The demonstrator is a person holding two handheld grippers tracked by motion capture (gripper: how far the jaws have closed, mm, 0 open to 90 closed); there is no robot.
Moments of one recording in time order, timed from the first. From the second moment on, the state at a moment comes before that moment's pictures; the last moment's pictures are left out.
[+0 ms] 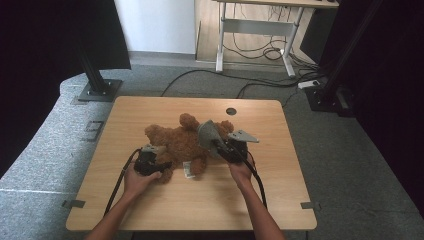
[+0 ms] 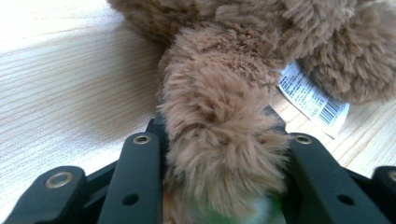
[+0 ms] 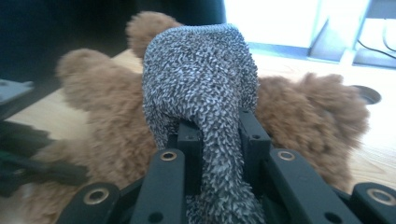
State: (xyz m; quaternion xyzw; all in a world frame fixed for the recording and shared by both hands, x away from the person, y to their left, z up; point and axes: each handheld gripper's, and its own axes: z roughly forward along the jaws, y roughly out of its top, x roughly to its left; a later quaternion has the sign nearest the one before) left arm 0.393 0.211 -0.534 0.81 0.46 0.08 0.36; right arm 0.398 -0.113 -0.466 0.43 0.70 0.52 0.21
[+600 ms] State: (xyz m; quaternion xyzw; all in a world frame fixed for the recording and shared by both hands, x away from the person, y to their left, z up) left arm 0.393 0.211 -0.534 0.80 0.46 0.08 0.37; right arm 0.424 -0.189 -0.512 0.57 0.66 0.45 0.21
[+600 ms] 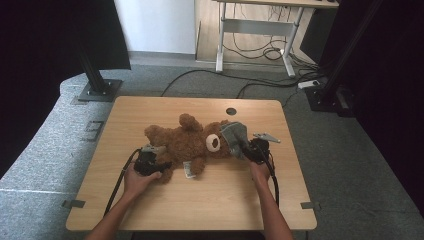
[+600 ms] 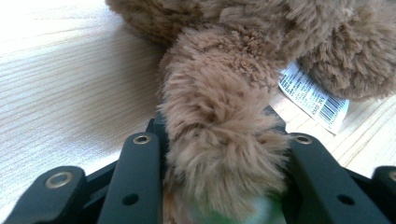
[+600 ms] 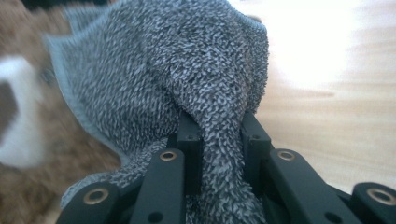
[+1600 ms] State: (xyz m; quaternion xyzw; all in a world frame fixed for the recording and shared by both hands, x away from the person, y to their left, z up) left arm 0.393 0.212 -0.535 0.80 0.46 0.08 0.37; right arm 0.456 -0.186 -0.524 0.58 0.66 0.44 0.19
